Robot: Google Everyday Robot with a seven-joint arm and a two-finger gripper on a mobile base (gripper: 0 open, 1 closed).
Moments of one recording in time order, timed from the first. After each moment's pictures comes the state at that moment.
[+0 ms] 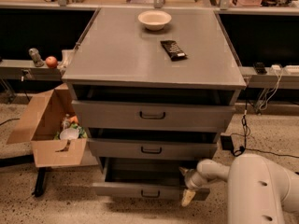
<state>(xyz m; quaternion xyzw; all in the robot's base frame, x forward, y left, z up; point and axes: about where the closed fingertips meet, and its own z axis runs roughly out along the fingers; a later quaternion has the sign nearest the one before) 0.565 -0.195 0.170 -0.68 0.70 0.10 0.19</state>
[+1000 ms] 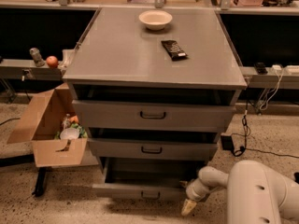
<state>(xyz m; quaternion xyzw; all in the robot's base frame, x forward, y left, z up) 0.509 -0.195 0.131 -0.68 0.70 0.16 0.15</state>
